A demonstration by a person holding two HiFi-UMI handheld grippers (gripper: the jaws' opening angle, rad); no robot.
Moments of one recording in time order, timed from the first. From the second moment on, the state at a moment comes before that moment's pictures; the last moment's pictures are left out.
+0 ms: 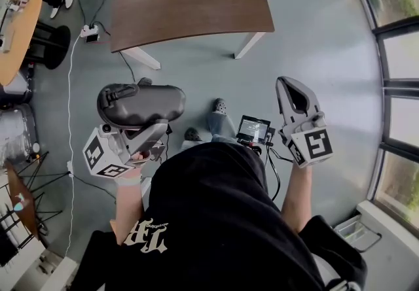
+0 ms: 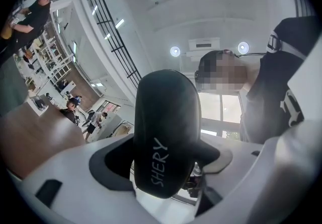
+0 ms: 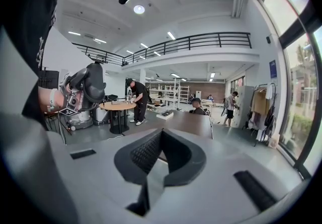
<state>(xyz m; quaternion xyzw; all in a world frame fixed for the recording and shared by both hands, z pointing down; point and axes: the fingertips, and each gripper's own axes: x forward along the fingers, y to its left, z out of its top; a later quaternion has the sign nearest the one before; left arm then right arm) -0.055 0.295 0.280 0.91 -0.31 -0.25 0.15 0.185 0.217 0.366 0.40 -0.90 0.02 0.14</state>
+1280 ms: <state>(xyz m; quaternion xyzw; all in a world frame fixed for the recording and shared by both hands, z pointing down) 0.010 0.223 0.295 0.90 -0.32 -0.24 0.16 0.221 0.135 0.418 0.35 -0.92 0.06 0.17</state>
